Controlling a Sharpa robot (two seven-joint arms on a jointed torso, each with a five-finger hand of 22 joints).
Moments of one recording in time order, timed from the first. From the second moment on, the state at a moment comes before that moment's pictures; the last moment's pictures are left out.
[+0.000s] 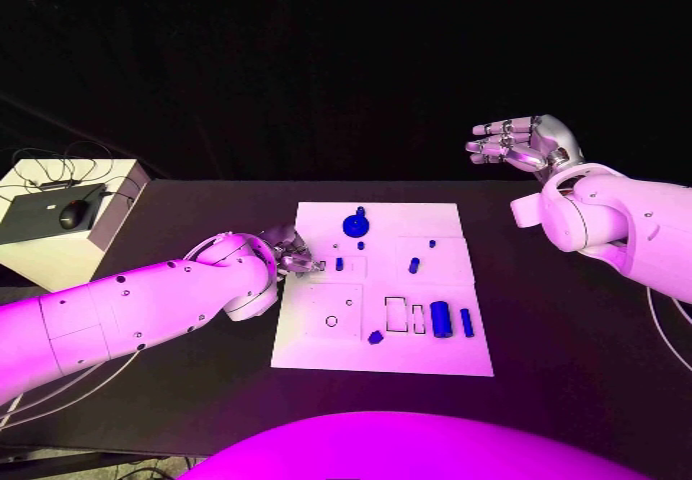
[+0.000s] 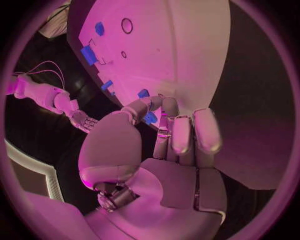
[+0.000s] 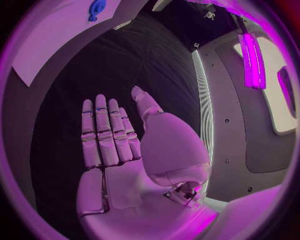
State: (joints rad) left arm 0.98 -0.78 0.05 1.53 -1.21 -0.33 -0.58; left_hand 1.11 -0.17 0.61 -0.12 0.59 1.19 0.03 0.26 0.49 1.27 -0.05 0.72 0.75 1.44 -0.10 1.26 1.23 0.11 1.47 -0.10 1.13 1.31; right arm 1.26 -0.80 -0.12 1.22 -0.36 -0.44 0.39; right_hand 1.28 0.01 0.03 -0.18 0.33 0.94 0.20 0.06 0.06 1.11 0.15 0.06 0.06 1.15 0.13 0.06 0.07 0.05 0.92 0.15 0.09 0.07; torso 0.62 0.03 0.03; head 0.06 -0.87
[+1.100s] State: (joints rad) left arm 0.94 -0.88 0.10 1.62 -0.98 -0.38 -0.22; left_hand 1.36 -0.01 -0.05 -0.07 0.36 1.12 0.09 0.10 0.16 1.13 0.02 0.46 0.32 1.27 -0.03 0.90 0.84 0.17 1.33 -0.03 0.46 1.13; right arm 1.25 -0.86 -0.12 1.34 -0.44 -0.40 0.38; right_hand 1.29 0.02 0.08 -0.21 0.27 0.99 0.18 0.06 0.06 1.22 0.11 0.06 0.06 1.28 0.07 0.08 0.10 0.05 1.01 0.09 0.13 0.08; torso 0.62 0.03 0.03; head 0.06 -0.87
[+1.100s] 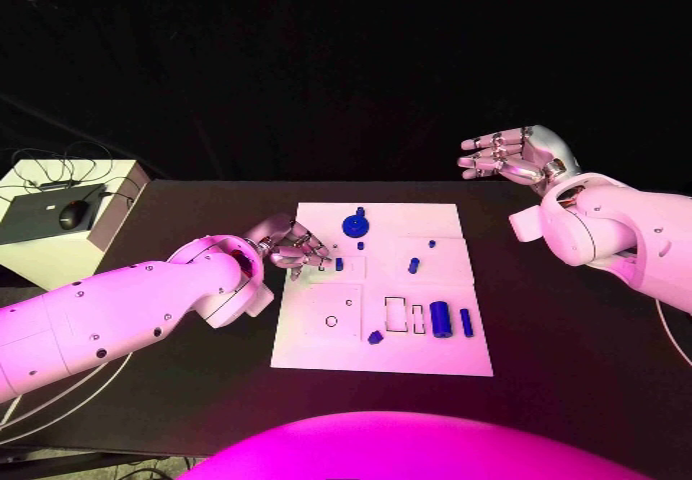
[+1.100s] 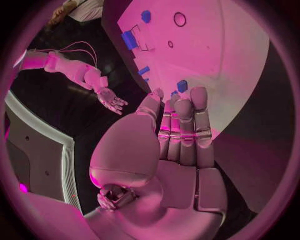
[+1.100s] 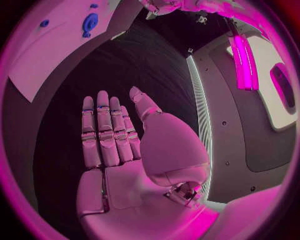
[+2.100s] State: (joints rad) left arm 0.93 -0.90 0.10 1.59 -0.79 -0.42 -0.04; left_hand 1.39 0.02 -0.08 -0.07 0.36 1.12 0.09 0.12 0.10 1.13 0.02 0.52 0.21 1.25 -0.03 0.91 0.76 0.17 1.34 -0.03 0.41 1.08; right arm 1.17 -0.93 -0.13 1.70 -1.23 -0.25 0.12; right_hand 1.32 0.01 0.01 -0.24 0.28 1.10 0.12 0.06 0.06 1.35 -0.02 0.71 0.94 1.44 -0.08 1.04 1.04 0.08 1.31 -0.09 0.62 0.47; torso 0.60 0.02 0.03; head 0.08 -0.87
